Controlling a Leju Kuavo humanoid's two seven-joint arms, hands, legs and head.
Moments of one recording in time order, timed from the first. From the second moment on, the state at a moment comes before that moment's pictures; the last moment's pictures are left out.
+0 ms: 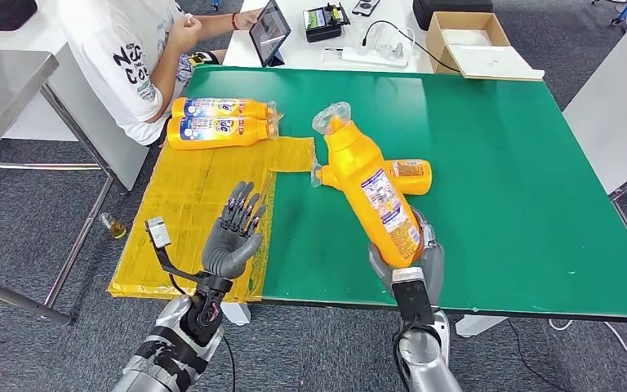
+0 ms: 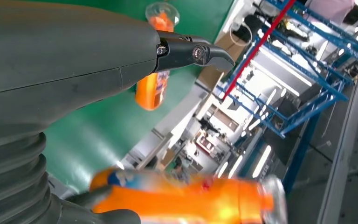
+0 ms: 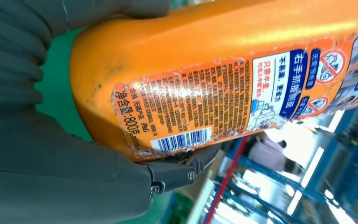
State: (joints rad) left arm -0.30 -0.21 -0.24 -0.92 0.47 -0.51 -0.34; right arm -0.15 0.16 0.21 -1.13 0.44 -0.44 -0.70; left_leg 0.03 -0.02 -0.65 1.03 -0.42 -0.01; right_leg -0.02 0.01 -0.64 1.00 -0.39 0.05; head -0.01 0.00
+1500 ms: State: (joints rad) left arm -0.34 -0.18 -0.36 -0.85 0.61 -0.58 -0.34; right arm -0.33 0.28 0.63 -0.63 0.38 -0.45 -0.70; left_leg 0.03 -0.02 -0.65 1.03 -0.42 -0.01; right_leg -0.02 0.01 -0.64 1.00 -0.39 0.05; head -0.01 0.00
